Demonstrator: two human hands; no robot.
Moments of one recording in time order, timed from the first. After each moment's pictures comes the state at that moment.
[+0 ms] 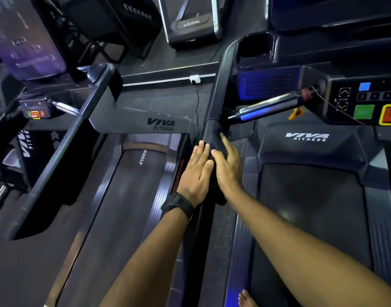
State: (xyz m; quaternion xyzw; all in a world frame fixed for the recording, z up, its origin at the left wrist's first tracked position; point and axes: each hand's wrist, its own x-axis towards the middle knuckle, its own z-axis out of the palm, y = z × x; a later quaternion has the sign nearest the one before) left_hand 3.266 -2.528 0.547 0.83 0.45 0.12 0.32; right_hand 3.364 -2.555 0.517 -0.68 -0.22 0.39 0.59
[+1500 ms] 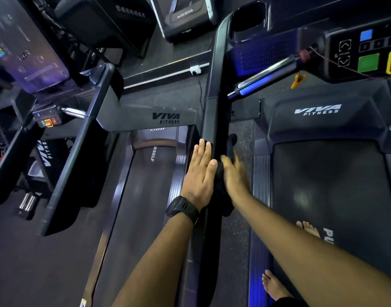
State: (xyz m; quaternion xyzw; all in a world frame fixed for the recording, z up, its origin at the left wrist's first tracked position) left_hand 3.229 -2.574 0.543 0.85 0.44 0.10 0.28; right_hand 3.319 -2.609 0.484 -0.69 -0.14 0.47 0.54
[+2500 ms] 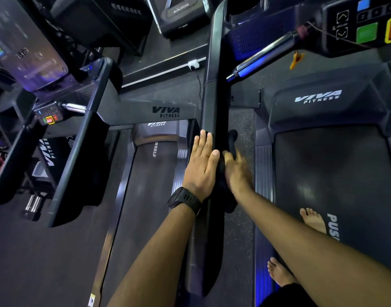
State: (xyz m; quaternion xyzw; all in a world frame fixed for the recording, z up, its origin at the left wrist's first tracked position) left_hand 3.213 -2.594 0.545 0.86 0.43 0.09 0.27; right_hand 3.294 -2.636 0.473 -0.72 -0.14 0.46 0.50
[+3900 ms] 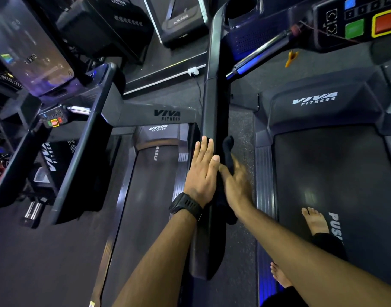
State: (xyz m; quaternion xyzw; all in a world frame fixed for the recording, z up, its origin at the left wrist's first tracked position) left_hand 3.186 -2.624 0.542 0.85 0.43 0.09 0.27; right_hand 3.252 -2.689 0.493 -0.68 -0.17 0.44 0.56
